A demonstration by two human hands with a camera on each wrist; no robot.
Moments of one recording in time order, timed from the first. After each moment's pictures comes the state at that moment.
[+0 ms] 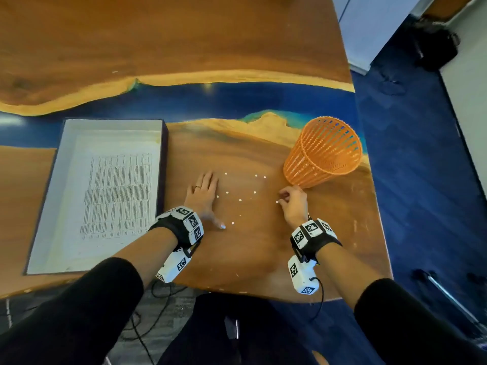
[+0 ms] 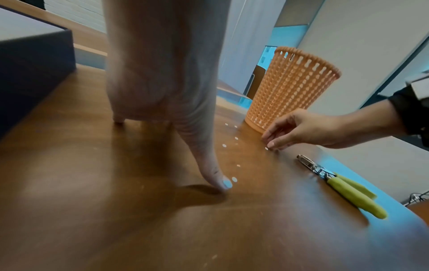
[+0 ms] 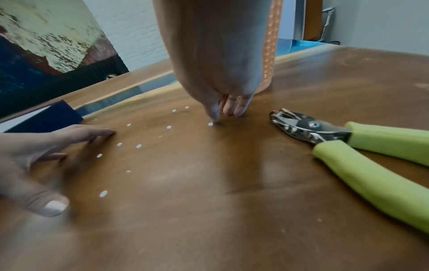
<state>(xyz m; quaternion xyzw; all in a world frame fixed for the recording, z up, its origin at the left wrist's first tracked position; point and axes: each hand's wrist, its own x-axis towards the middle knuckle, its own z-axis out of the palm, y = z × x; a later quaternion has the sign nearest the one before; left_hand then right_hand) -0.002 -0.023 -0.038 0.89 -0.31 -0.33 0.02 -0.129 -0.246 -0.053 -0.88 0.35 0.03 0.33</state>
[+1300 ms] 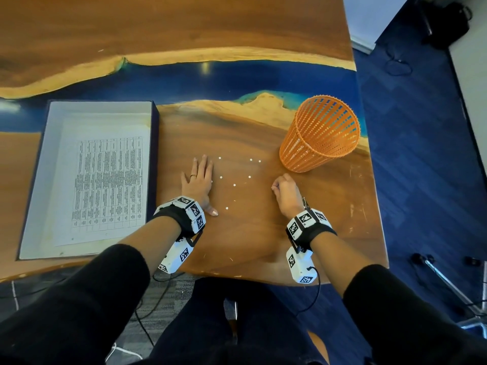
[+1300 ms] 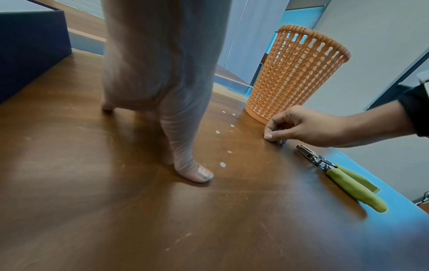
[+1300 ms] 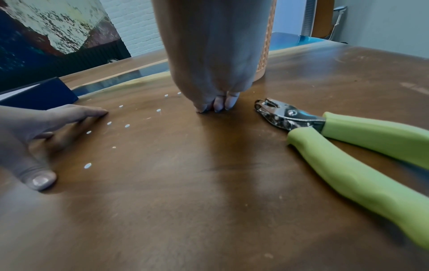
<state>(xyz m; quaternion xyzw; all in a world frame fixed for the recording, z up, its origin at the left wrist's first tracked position) -0.021 -0.038 -0.035 0.90 -0.27 -0.34 -0.04 -0.139 -0.247 -0.063 -0.92 0.26 0.08 0.28</state>
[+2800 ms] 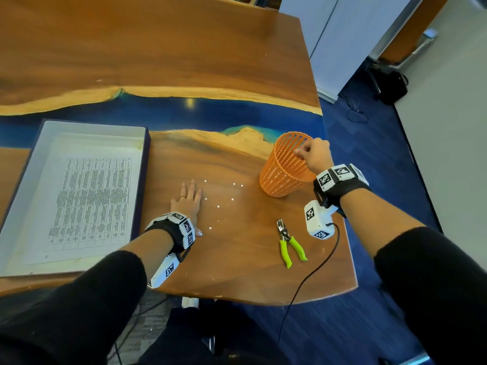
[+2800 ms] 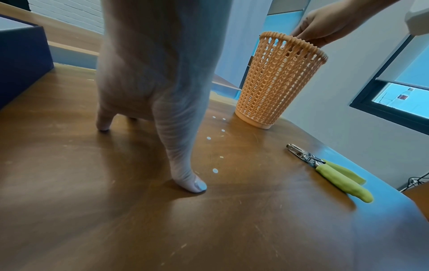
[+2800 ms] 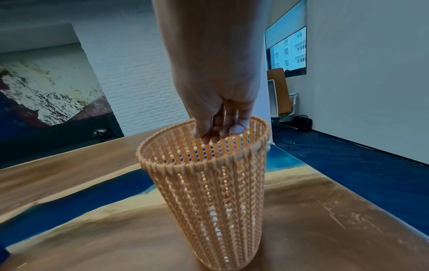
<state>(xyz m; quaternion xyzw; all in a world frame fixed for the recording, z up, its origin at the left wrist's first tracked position) -0.023 -0.041 -0.035 0.89 -0.30 -0.32 -0.11 -0.074 -0.360 0.080 -0.91 0.34 -0.02 0.23</state>
